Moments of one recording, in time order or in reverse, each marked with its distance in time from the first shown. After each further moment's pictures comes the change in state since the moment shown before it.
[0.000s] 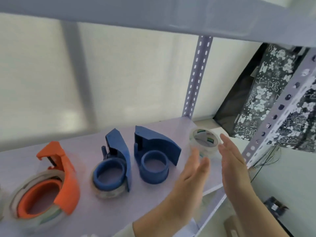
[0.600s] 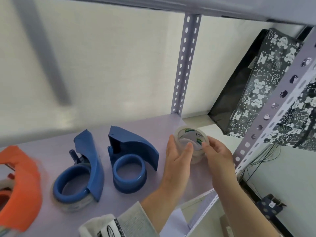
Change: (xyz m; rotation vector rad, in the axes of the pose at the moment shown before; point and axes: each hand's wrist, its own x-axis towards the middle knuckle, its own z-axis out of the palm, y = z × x) left_hand 0.097 -0.037 0.019 0.028 0.368 -0.046; right_hand 0.062 0.021 -0.016 -0.027 0.000 0.110
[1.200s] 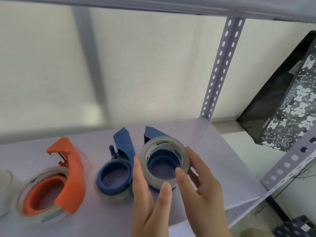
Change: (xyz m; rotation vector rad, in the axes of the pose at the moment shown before) left_hand -0.107 0.009 -0.099 -0.015 0.340 0.288; right_hand -0.117 -0.014 0.079 -0.080 -0.269 -0.306
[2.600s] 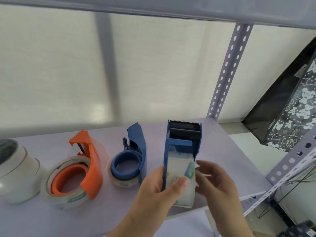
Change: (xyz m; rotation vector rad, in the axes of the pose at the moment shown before) left_hand 0.016 0.024 -0.035 -0.029 -0.405 -0.232; right_hand -0.005 0.029 -0.010 0.152 0.000 0.159
